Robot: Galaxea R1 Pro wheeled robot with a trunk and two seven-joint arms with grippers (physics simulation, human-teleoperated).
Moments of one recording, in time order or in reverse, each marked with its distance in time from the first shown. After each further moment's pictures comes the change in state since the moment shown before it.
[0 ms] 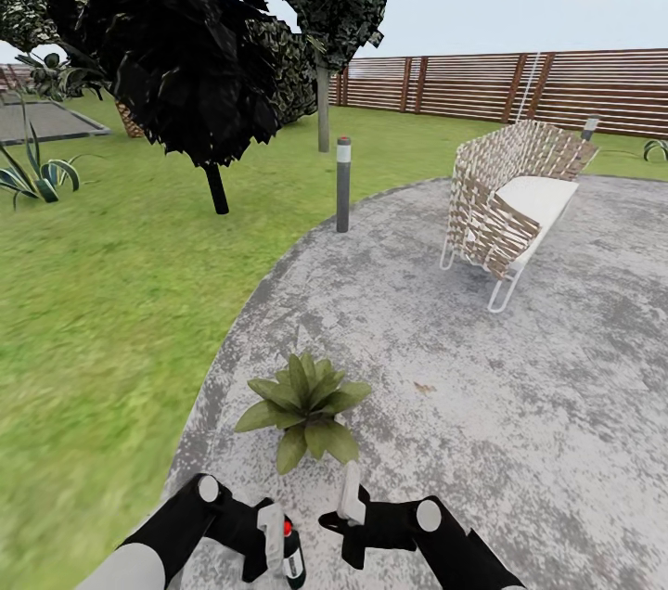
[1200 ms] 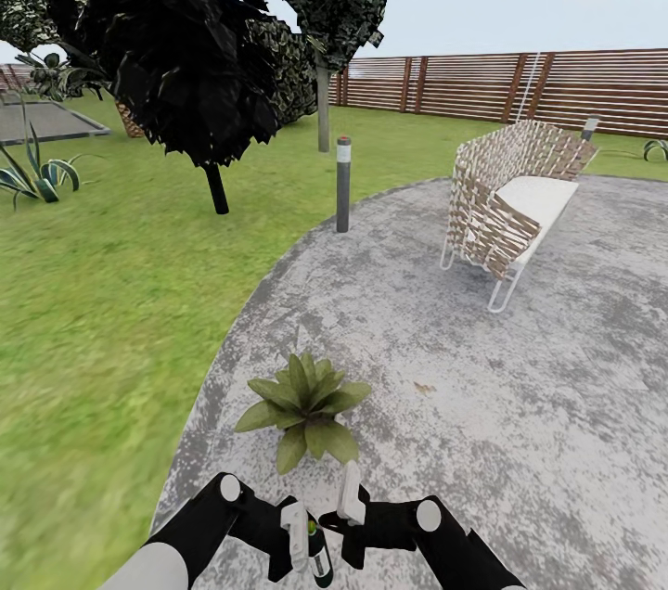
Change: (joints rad) left arm -0.002 -0.073 0.000 -0.001 0.005 0.000 0.008; right arm 0.000 0.000 -0.001 0.000 0.000 0.000 -0.001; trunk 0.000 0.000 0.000
